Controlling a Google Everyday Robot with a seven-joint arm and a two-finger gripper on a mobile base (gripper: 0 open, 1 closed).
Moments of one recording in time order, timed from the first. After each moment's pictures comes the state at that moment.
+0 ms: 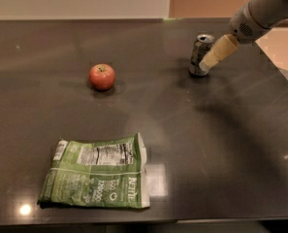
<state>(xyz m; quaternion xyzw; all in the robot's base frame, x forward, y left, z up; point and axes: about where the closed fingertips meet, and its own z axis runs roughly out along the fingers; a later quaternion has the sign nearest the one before) 0.668 -0.220 0.922 -0.44 0.85 0.06 0.30</state>
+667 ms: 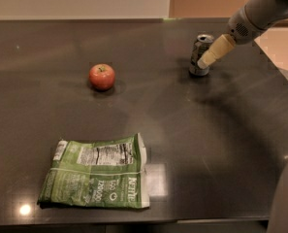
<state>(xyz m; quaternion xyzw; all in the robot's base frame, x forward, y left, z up) 0.692 -0.226 0.906 -0.41 0.87 0.07 0.28</state>
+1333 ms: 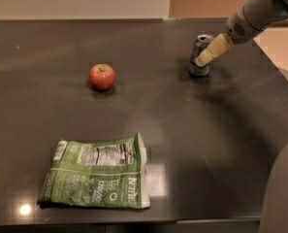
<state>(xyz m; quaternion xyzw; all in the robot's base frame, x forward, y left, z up) 0.706 -0.227 0.900 -0.39 0.87 0.08 0.29</state>
